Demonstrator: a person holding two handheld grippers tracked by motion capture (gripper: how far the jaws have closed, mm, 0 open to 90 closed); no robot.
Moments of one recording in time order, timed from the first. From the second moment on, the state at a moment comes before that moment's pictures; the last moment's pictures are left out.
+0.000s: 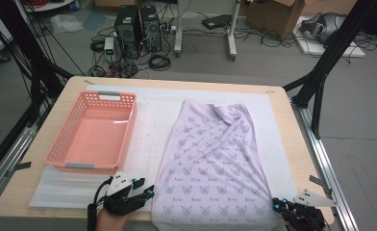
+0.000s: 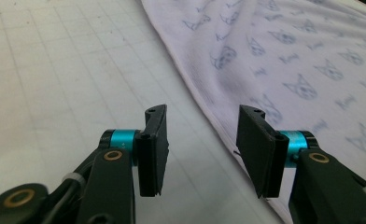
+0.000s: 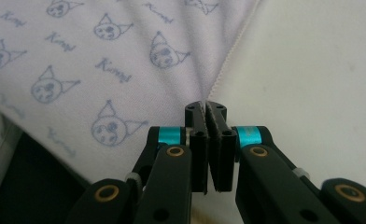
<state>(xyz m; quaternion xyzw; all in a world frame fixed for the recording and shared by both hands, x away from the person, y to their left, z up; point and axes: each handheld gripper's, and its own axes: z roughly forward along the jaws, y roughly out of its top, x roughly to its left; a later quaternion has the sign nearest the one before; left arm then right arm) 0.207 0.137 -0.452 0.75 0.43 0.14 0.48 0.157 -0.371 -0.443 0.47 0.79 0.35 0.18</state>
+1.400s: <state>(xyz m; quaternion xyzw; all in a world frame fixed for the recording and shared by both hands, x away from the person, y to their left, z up) 0.202 0.140 -0.454 0.75 0.44 0.16 0.47 0.194 -0.344 -0.447 0.47 0.78 0.37 0.18</state>
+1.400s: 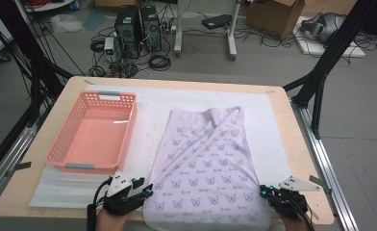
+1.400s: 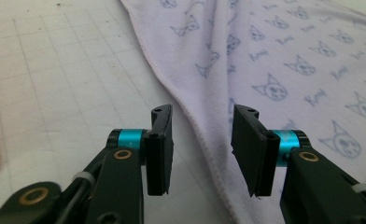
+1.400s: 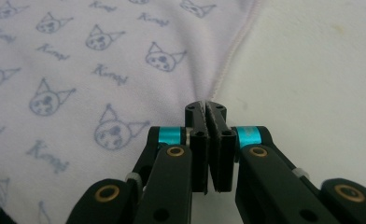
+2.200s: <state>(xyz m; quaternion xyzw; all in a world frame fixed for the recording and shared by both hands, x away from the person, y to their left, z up) 0.189 0.136 -0.453 0.77 0.43 0.13 0.45 0.194 -0.354 -0.449 0.49 0.76 0.38 0.19</state>
